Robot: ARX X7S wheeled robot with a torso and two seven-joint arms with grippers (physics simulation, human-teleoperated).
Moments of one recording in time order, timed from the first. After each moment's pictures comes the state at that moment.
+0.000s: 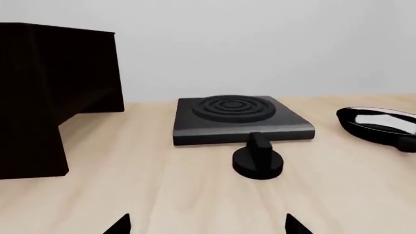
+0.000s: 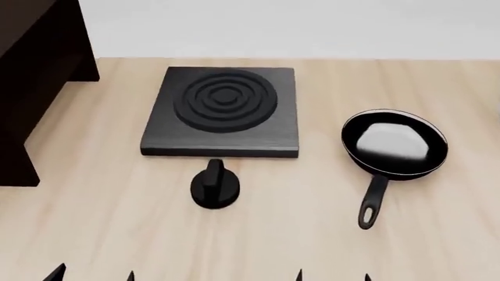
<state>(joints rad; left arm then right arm) 0.01 -0.14 0.16 -0.01 -0.12 0.05 -0.07 0.01 0.12 -0.15 0.02 0.12 -0.03 0.19</state>
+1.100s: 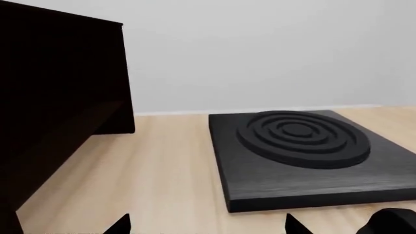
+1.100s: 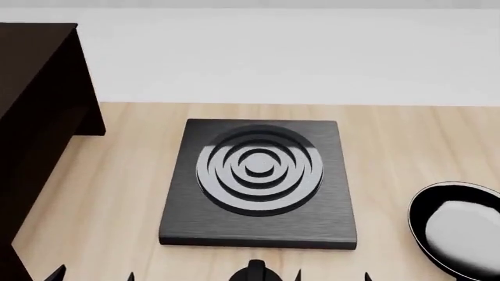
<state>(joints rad) 0.00 -0.17 0.19 0.00 -0.16 0.04 -0.11 0.02 0.16 -0.20 0.02 0.12 -0.02 0.24</state>
